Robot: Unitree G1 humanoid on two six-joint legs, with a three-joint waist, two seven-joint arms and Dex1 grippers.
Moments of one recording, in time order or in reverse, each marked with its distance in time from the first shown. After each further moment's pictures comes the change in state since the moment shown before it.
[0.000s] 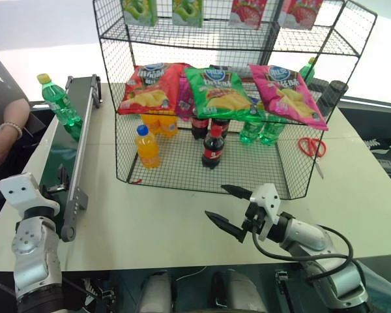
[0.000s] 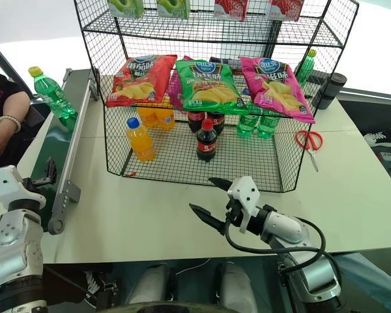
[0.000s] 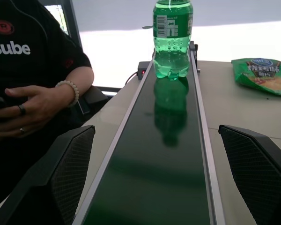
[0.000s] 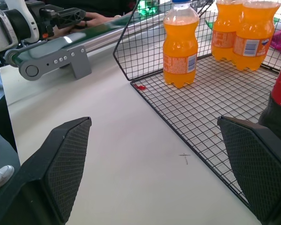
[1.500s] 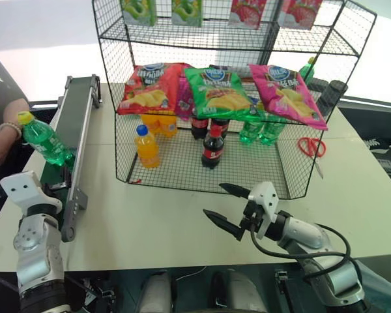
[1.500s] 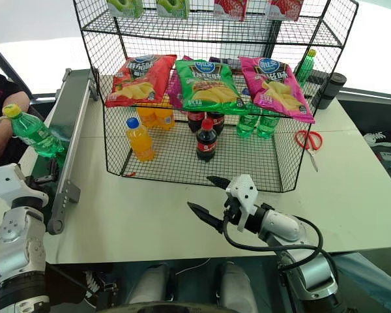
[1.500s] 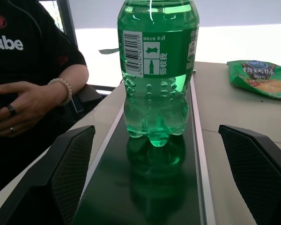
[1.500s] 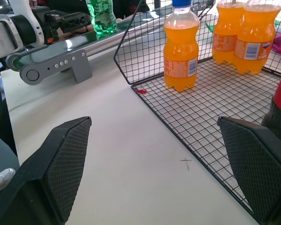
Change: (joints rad) left arm -0.029 0.000 0.000 0.025 -0.013 0.000 -0.014; right arm -0.024 0.004 0.004 -0.005 0.003 0.030 -0.005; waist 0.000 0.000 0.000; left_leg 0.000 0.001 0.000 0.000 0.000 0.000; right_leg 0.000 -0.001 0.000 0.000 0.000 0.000
